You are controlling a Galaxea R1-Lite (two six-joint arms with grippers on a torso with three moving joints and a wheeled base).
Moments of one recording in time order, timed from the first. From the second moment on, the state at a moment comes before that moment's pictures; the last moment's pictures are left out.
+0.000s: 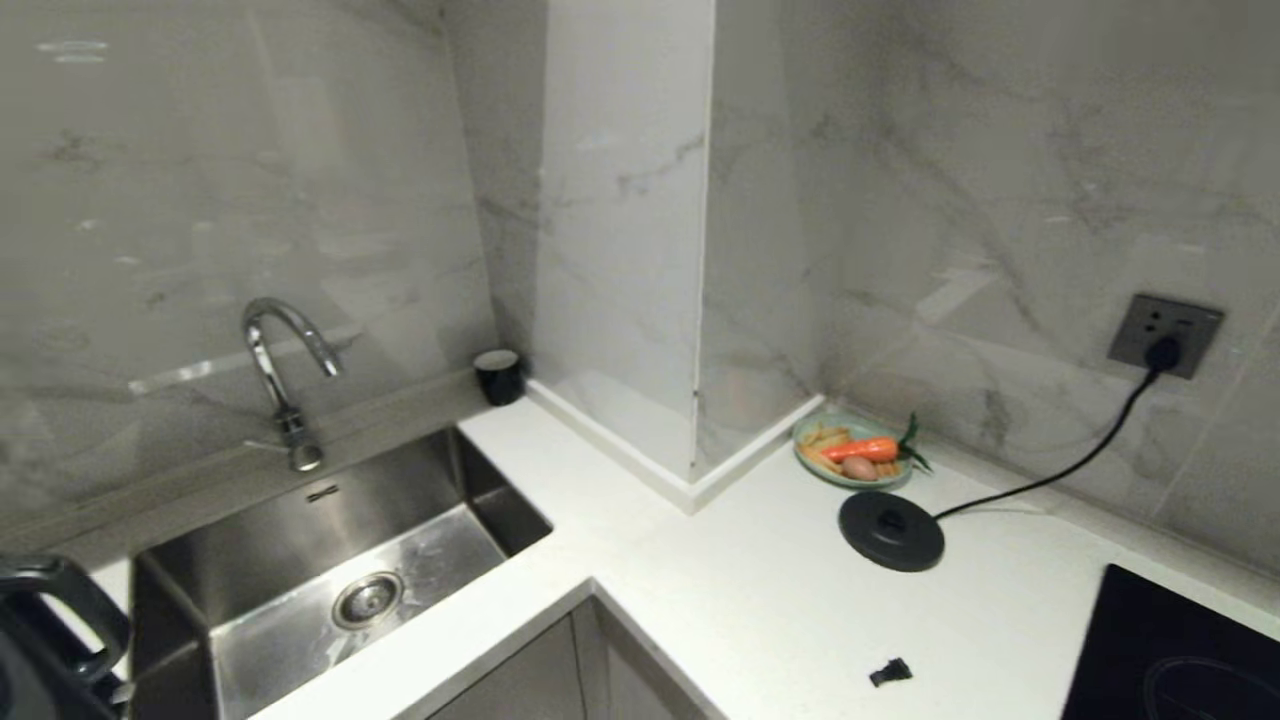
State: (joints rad) left arm 0.00 0.00 -0.07 0.17 0.01 0.00; right arm 0.00 0.00 0.00 0.00 0.00 0.00
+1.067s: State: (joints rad) left arm 0.00 0.23 -0.27 0.17 0.06 -0.04; right arm 0.00 0.00 0.00 0.00 0.00 0.00
